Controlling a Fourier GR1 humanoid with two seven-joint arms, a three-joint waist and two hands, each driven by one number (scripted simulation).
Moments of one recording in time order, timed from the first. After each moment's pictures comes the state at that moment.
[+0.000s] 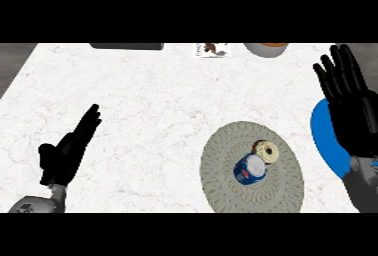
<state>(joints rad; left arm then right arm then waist) -0.07 0.38 -0.19 -1.46 0.17 0.11 0.03 -0.26 -0.44 0.12 -1.72 -0.44 -0.26 0.04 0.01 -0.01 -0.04</state>
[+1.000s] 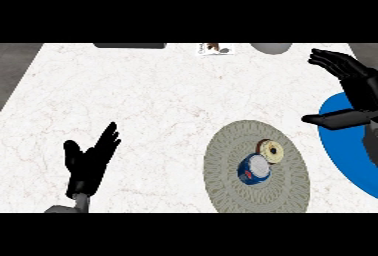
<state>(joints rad) -0.01 0.22 -0.19 -1.40 0.24 0.14 0.16 -0.49 -0.58 0.06 -1.11 -0.27 0.28 -0.50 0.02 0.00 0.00</state>
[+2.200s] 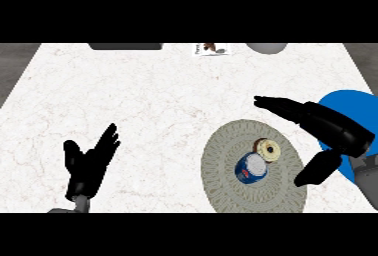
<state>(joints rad) 0.01 0.19 -0.17 -1.44 0.20 0.13 0.21 -0.37 -0.67 0.34 -1.63 0.22 0.42 -0.07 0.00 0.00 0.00</state>
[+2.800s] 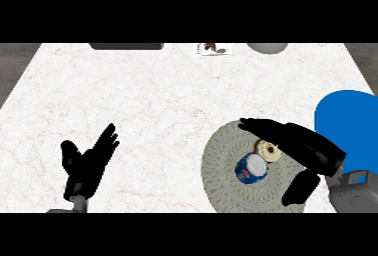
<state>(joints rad) 0.02 0.17 -0.13 -1.44 0.18 0.09 0.21 -0.27 -0.52 0.36 -1.68 0.40 0.51 0.00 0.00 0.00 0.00</state>
